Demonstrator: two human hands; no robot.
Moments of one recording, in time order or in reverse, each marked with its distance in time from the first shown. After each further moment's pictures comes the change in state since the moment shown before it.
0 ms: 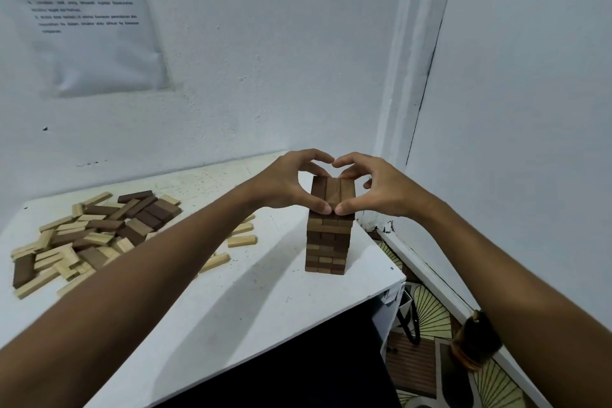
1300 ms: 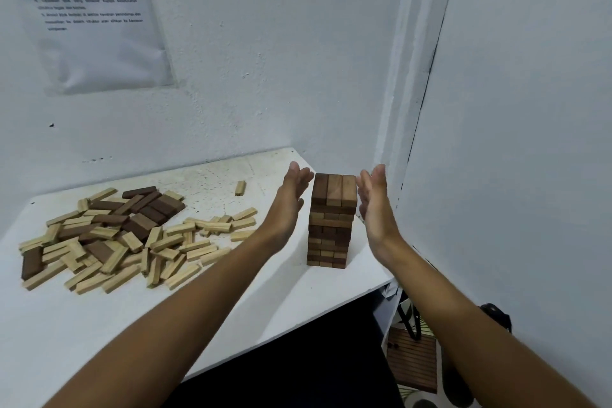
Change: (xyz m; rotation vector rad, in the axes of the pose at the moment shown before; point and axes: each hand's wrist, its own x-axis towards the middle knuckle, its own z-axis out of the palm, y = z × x) left_hand -0.027 -0.007 0.065 -0.749 0.357 -0.265; right_hand -0.025 -0.006 0.071 0.699 0.368 0.259
